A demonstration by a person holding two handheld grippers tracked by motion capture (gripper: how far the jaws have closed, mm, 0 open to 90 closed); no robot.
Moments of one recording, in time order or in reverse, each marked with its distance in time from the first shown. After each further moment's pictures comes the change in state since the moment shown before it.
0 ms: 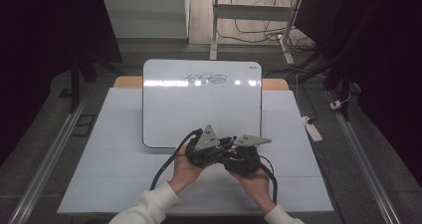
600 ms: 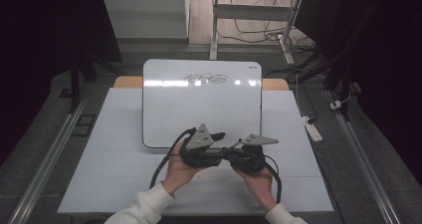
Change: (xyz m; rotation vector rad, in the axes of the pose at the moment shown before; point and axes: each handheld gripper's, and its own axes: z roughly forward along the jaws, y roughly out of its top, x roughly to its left) left arm 0.008 0.001 -0.038 -0.034 -0.008 -0.035; right arm -0.015 -0.006 -0.006 -0.068 -0.018 0.036
